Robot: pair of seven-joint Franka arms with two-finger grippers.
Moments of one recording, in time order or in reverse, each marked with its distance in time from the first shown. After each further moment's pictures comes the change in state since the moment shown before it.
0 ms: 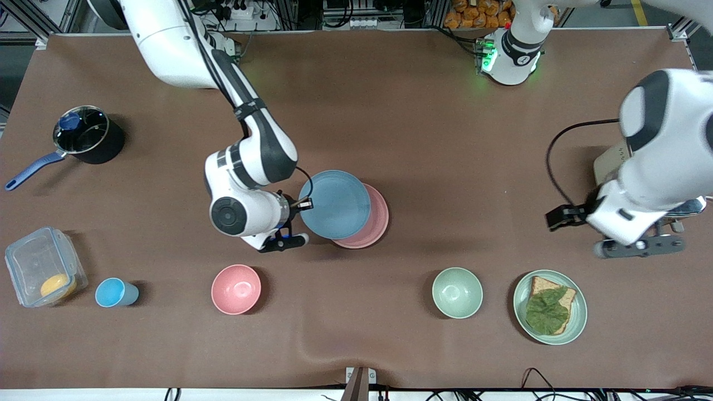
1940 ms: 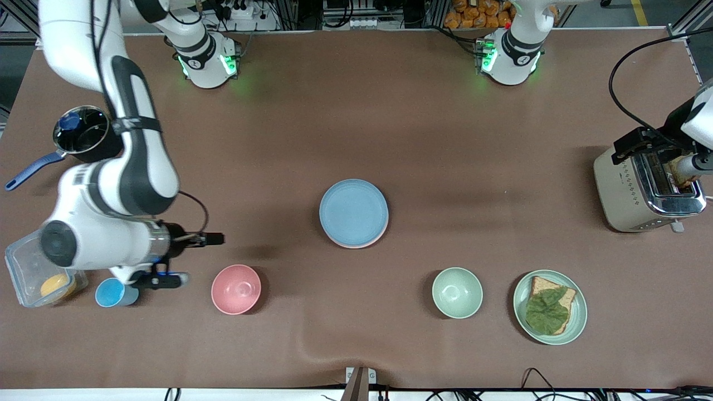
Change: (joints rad) left arm 0.118 -0.368 0.029 -0.347 -0.027 -0.028 0.167; right arm -0.338 -0.075 -0.061 0.171 -0.121 -0.213 -0.100
